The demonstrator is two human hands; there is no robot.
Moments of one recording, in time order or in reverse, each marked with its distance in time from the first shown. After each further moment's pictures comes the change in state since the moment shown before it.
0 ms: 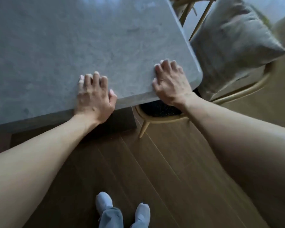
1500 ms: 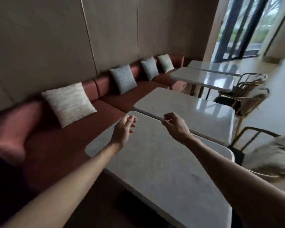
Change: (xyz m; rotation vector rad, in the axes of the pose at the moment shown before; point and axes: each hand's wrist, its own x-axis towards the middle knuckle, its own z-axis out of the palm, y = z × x) left_hand 0.002 -0.091 -0.364 -1.207 0.730 -0.779; right_hand 0.173 -0.159 -0.347 0.890 -0.096 -0.486
